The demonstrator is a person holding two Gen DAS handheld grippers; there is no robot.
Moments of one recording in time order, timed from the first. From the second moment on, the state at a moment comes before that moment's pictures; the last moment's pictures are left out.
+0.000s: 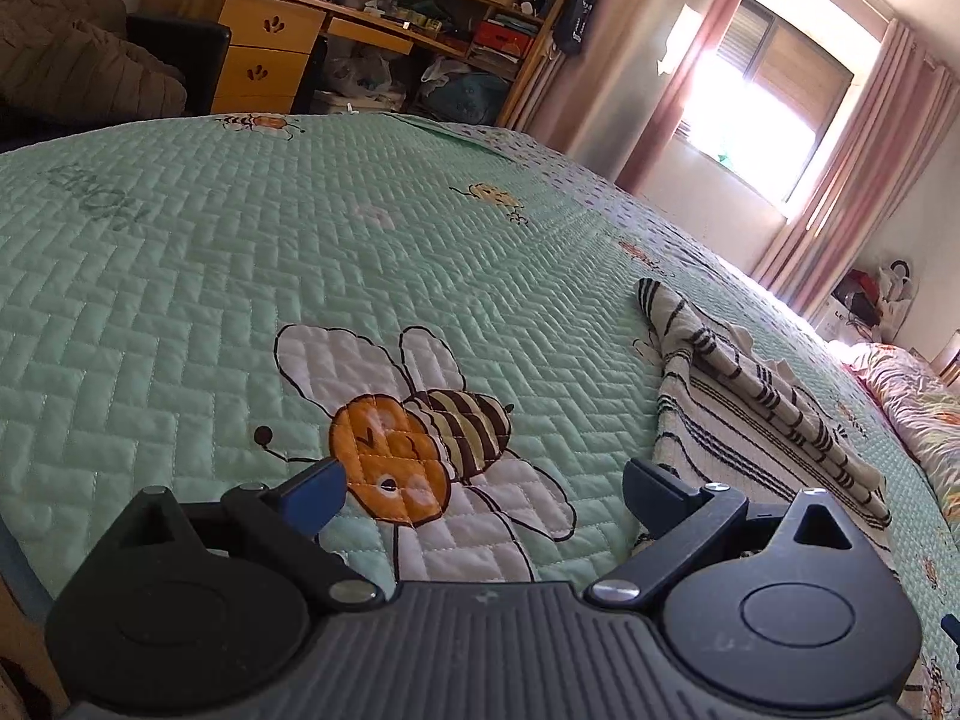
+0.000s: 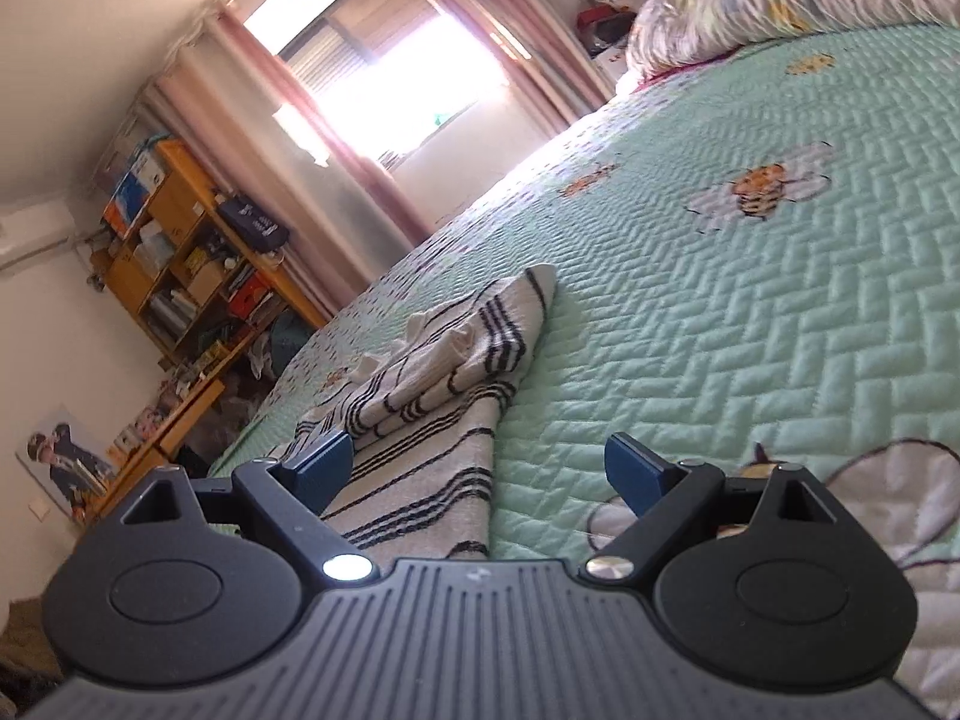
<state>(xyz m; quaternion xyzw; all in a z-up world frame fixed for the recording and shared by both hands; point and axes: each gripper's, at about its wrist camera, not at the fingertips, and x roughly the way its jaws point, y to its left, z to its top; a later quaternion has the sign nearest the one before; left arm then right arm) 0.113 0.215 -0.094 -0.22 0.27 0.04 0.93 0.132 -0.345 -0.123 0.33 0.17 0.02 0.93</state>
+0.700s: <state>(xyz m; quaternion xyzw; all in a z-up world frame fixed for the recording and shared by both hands) 0.129 0.192 -0.127 -0.12 0.23 0.03 0.96 0.284 -0.166 -0.109 0.18 0.26 0.10 0.94</state>
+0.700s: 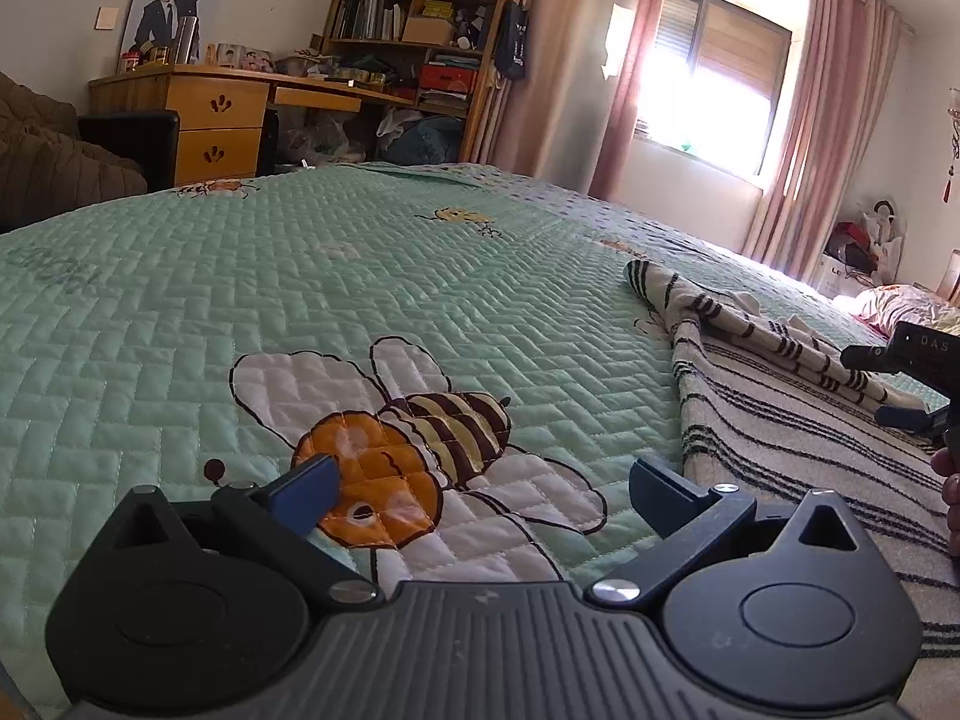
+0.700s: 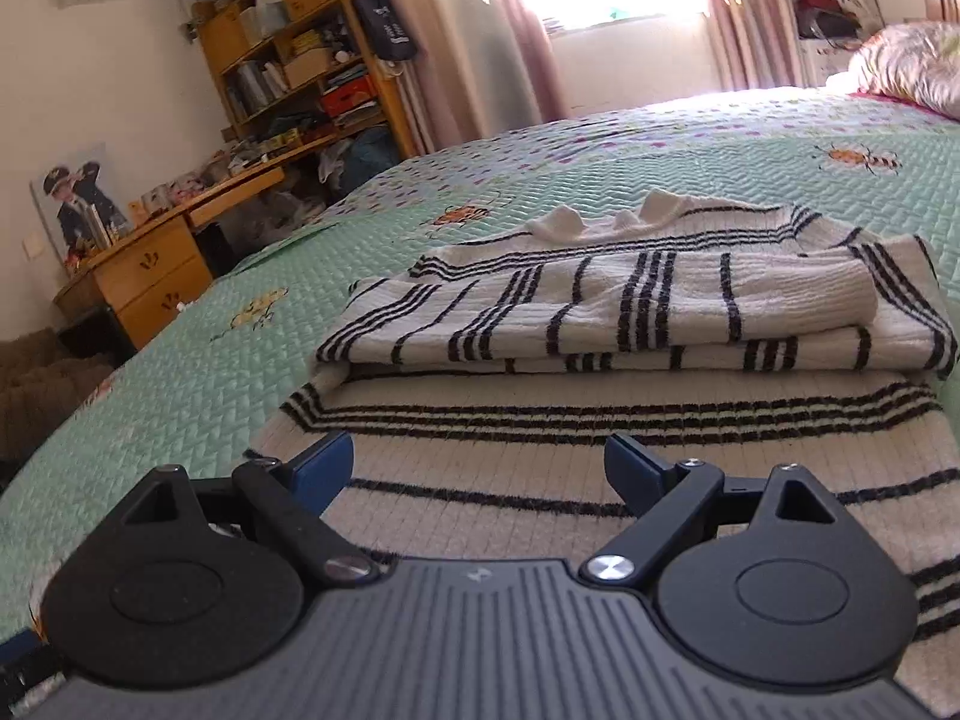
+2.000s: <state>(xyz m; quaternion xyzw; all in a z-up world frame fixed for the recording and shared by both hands) 0.113 0.203 -0.134 -0.40 0.44 -0.19 0.78 0.010 -0.339 -0.162 0.48 0.32 0.17 0.80</state>
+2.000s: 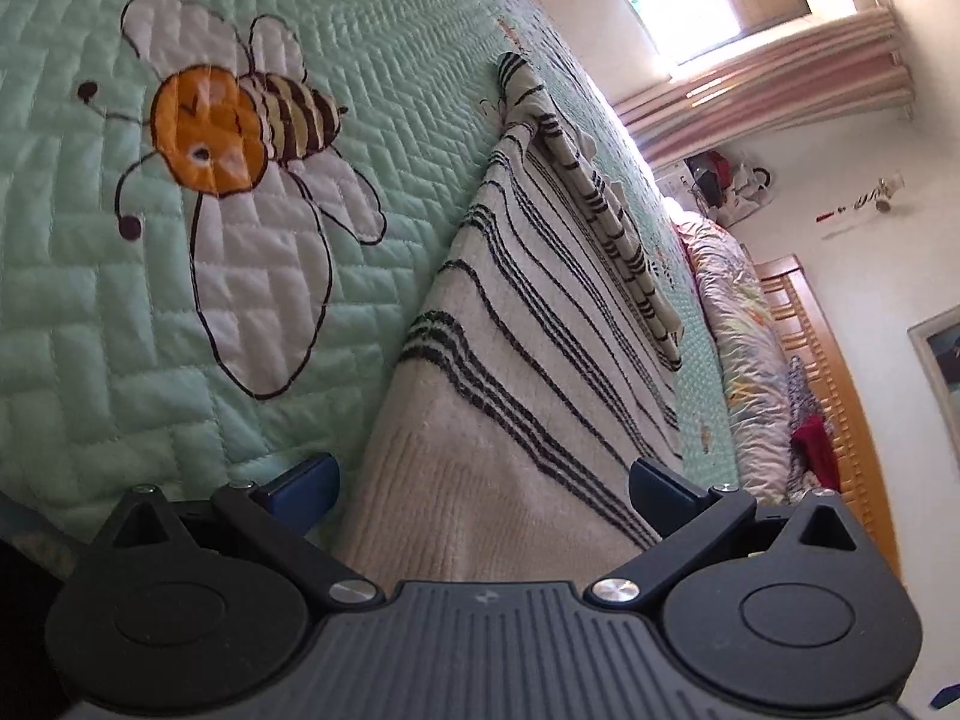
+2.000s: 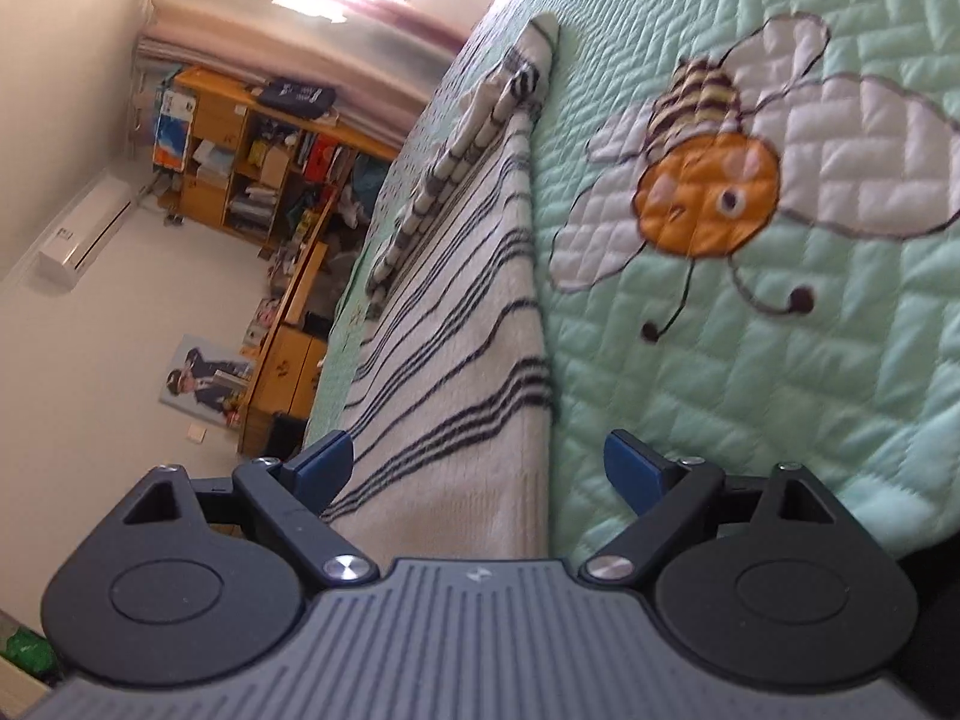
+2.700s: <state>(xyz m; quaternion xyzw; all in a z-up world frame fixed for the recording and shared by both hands) 0.123 0.194 -0.151 -0.43 0.47 -0.19 0.75 0.011 -0.312 -0.179 0.51 0.35 0.17 0.77</state>
